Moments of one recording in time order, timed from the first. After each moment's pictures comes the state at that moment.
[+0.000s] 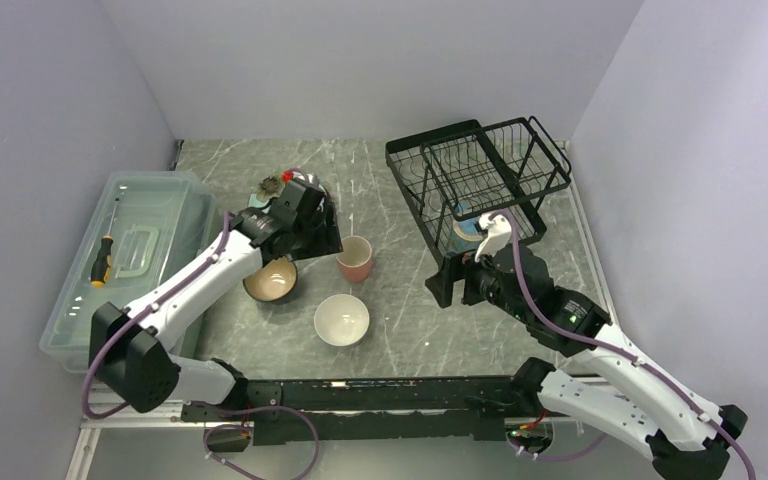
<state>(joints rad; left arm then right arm) -0.60 1.32 1.18 -0.73 -0.14 -0.68 0.81 0.70 0.82 -0.59 0.16 0.44</state>
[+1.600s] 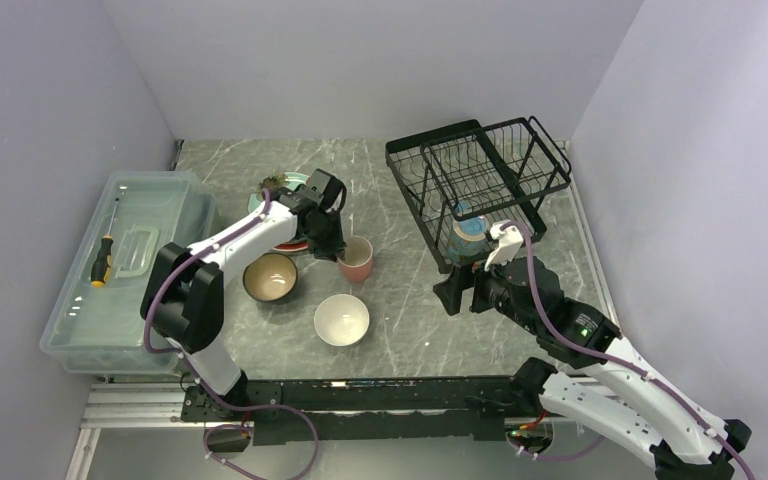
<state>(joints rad) -0.54 1.68 1.30 -0.75 0.03 -0.67 0.81 0.60 0.76 -0.61 0.17 0.44</state>
